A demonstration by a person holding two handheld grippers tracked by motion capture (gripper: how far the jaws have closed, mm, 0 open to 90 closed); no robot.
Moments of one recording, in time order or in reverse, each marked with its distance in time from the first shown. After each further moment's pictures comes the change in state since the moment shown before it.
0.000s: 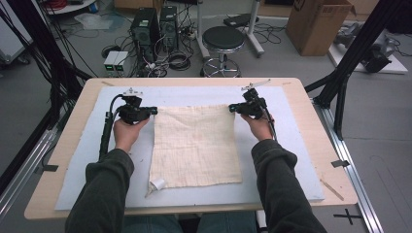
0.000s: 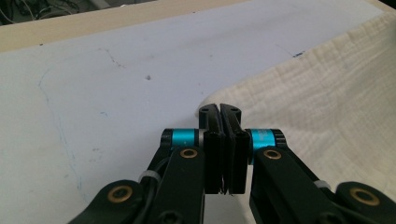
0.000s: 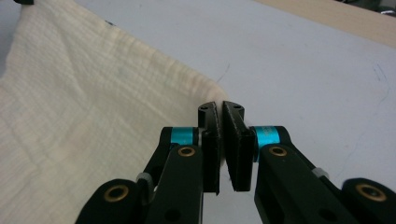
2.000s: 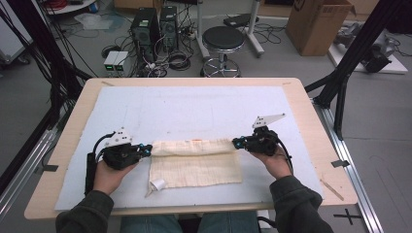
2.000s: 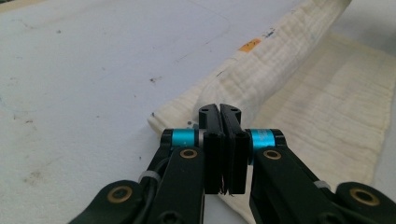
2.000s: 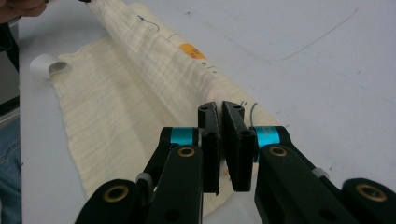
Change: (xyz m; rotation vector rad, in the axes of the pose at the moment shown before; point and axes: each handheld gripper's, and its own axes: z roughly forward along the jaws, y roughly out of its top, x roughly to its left) left arm -0.062 -0.085 -0.090 -0.024 -0.170 0.200; right arm 0.065 -0.085 -0.058 -0.020 0.227 -0.108
